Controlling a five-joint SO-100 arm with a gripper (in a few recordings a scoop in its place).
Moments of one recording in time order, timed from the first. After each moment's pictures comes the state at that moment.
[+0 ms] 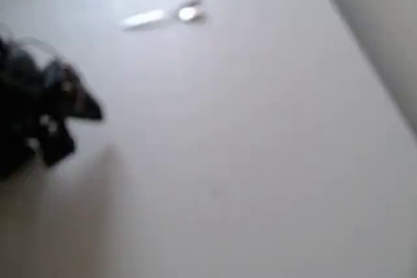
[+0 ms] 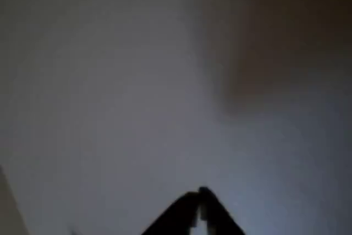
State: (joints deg) arm 11.7 188.1 169.2 76.8 -6.3
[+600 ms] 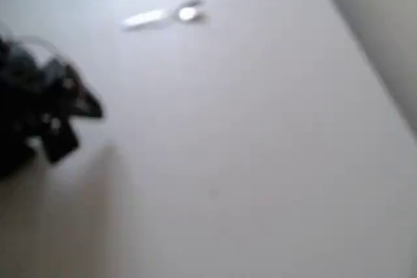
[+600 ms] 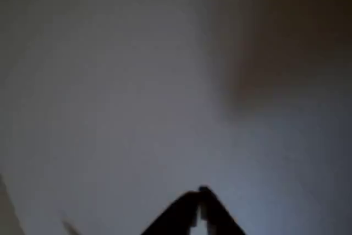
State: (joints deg) arm 9.8 188.1 169.2 76.8 -7.7
